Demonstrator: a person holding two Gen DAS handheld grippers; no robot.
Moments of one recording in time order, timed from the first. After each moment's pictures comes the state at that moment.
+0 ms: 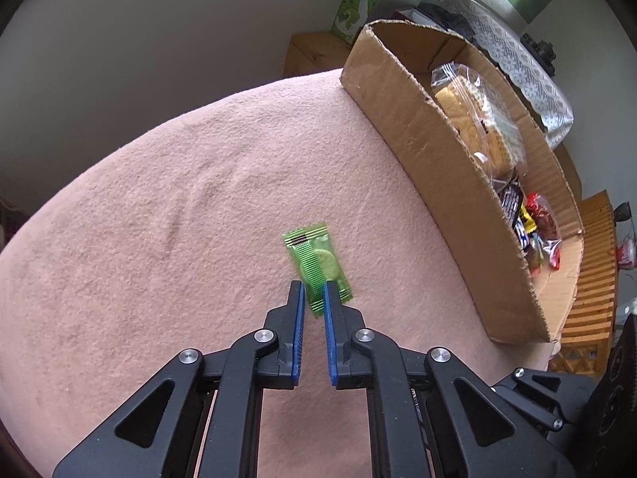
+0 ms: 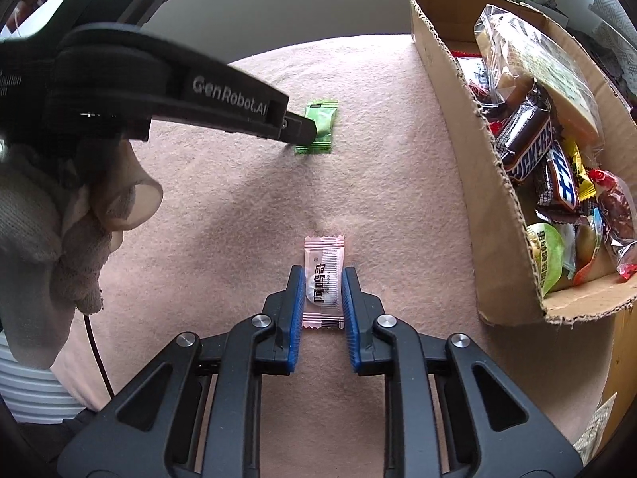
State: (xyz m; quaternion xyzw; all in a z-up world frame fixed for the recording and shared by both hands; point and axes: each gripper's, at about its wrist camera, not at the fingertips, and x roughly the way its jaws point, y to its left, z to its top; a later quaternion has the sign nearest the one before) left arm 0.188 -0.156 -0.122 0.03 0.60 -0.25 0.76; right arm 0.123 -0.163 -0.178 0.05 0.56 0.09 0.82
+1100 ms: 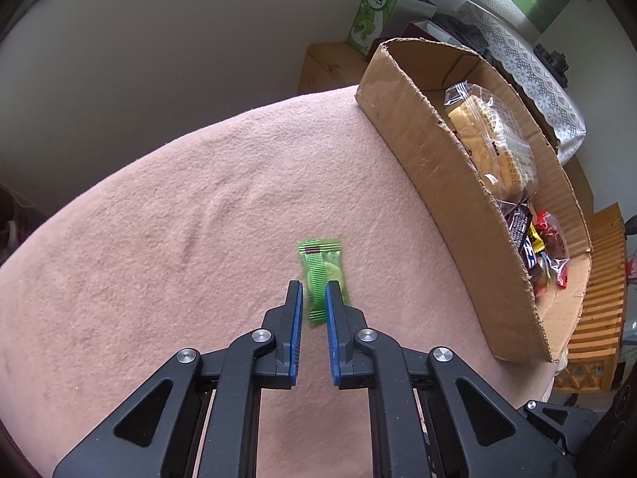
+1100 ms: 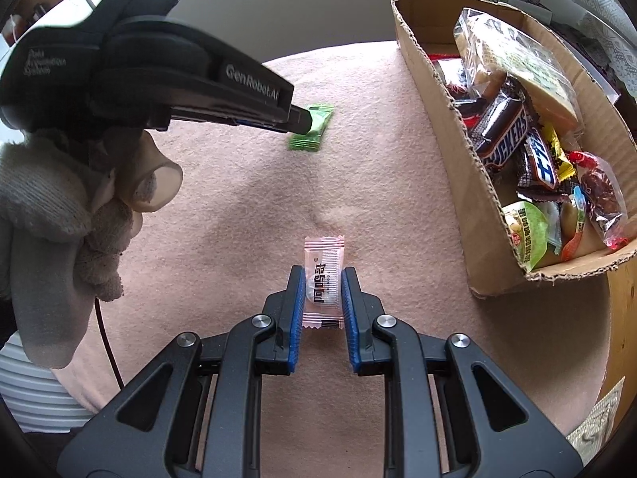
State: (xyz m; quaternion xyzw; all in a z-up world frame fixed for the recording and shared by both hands) left arm 0.193 -0.141 -0.116 0.02 0.59 -0.23 0.77; right arm 0.098 -0.187 -0.152 0.07 0.54 0.08 0.83
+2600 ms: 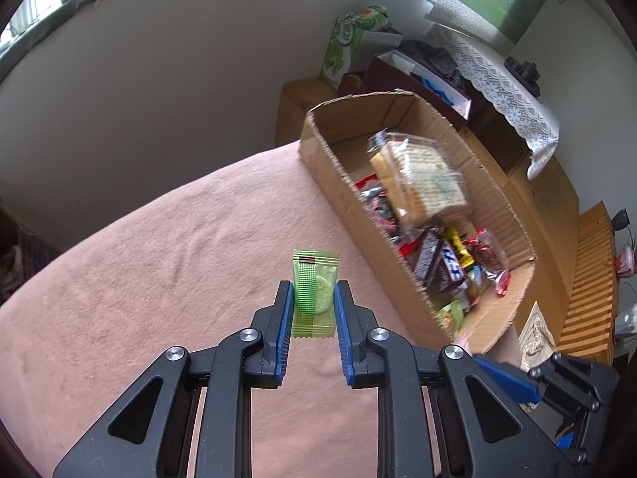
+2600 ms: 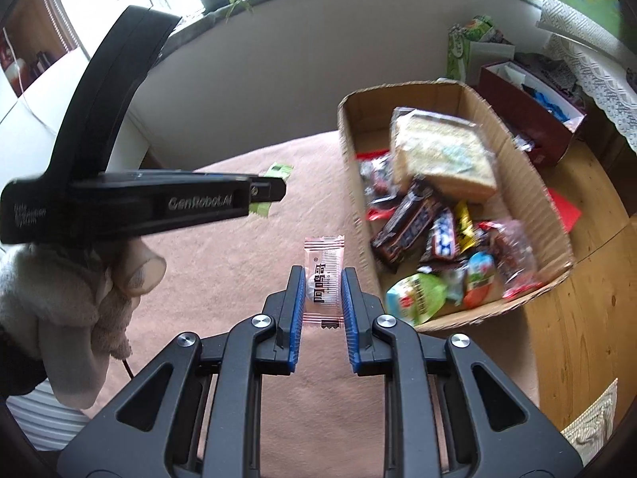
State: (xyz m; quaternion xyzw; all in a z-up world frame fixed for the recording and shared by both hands) left arm 0.181 -0.162 -0.057 0.03 0.54 -0.26 0.80; right arm 0.064 -0.251 -0.040 0.09 0.47 0.04 0.88
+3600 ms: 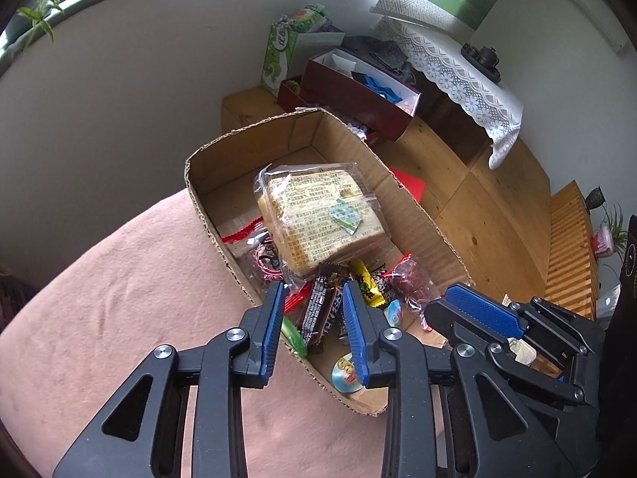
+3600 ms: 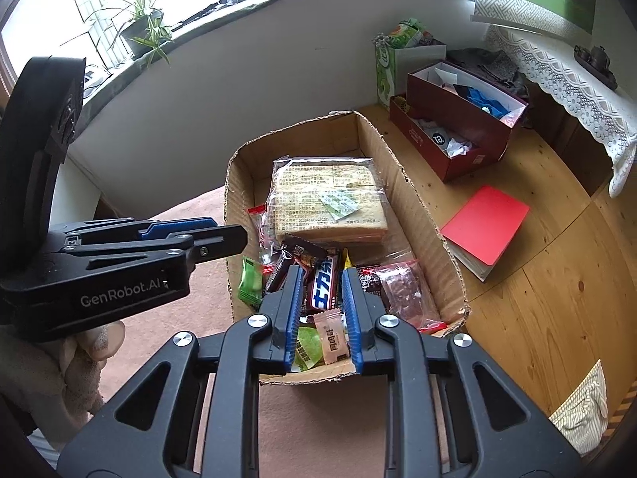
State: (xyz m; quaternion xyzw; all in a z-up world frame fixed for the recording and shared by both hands) left arm 0.176 -0.243 -0.032 0.03 0.54 -0.32 0.78; right arm 0.083 -0.331 -0.028 0.12 0.46 -0.05 0.88
